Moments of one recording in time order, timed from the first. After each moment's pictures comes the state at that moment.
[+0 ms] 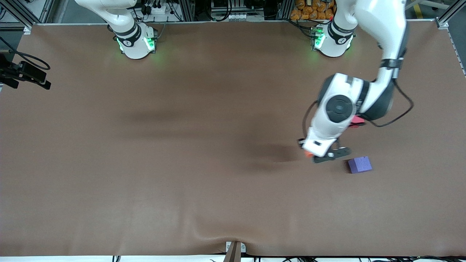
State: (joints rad) left arm -0.38 0.39 0.05 -1.81 0.11 2.11 -0.63; right arm -0.02 -0.05 -0.04 -1.55 0.02 1.46 -0.01
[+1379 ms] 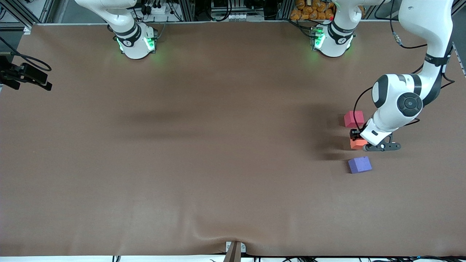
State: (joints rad) left arm -0.02 0.29 0.02 -2.20 0.11 2.48 -0.10; right arm -0.02 -0.05 -0.04 -1.57 0.02 1.46 -0.01
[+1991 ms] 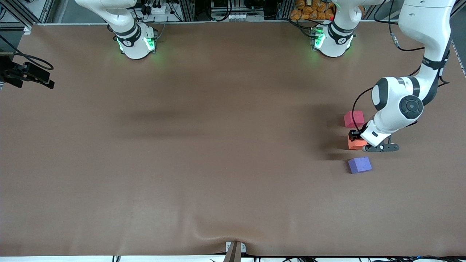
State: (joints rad) left arm 0.00 0.33 0.00 -2.21 0.05 2.52 -0.04; right arm -0.02 -0.05 -0.04 -1.57 0.02 1.44 -0.01
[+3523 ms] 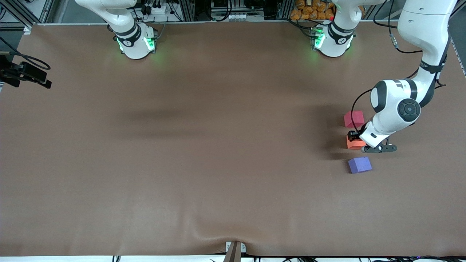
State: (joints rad) left arm 0.02 0.37 0.00 -2.21 0.05 2.54 -0.04; right arm -0.02 -0.05 -0.06 -1.57 0.02 1.44 -0.01
